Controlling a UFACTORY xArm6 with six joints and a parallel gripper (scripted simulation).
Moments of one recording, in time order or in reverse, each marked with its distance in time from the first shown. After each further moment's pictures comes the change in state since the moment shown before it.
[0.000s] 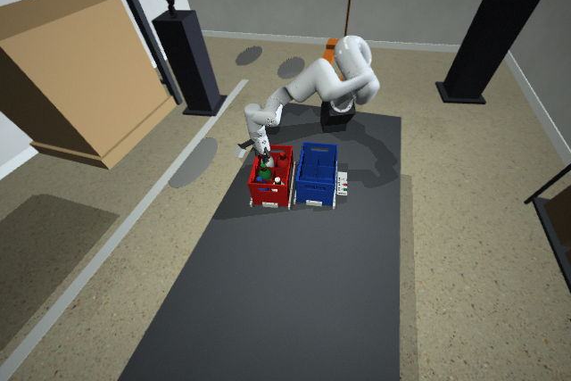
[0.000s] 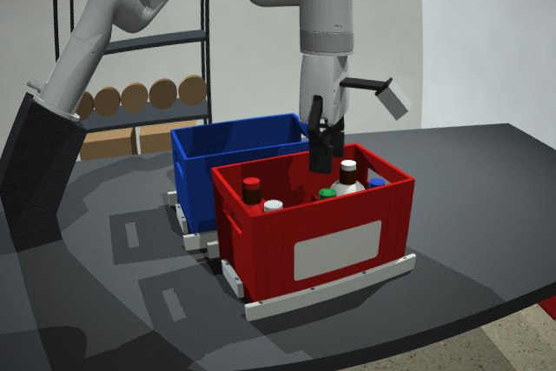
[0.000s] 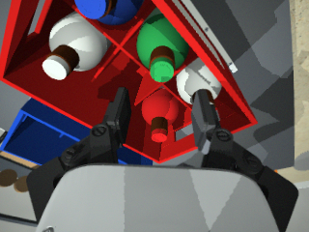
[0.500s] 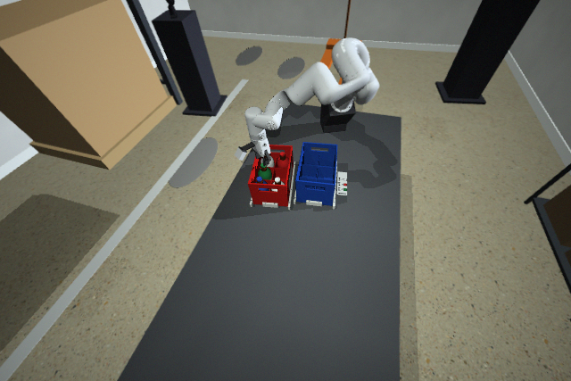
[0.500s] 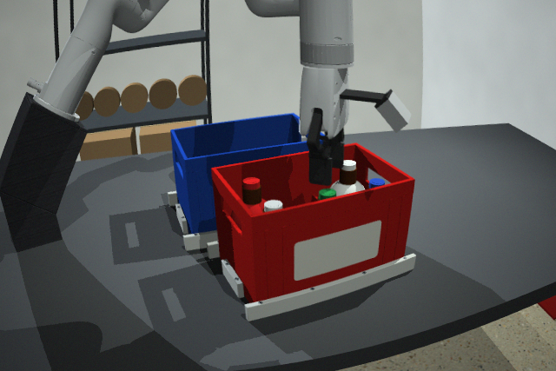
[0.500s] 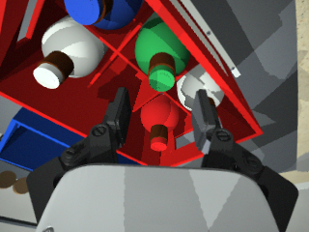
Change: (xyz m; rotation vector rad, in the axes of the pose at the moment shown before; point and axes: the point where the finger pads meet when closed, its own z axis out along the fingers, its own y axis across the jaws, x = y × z) arm 0.000 0.000 0.017 0.000 0.000 0.000
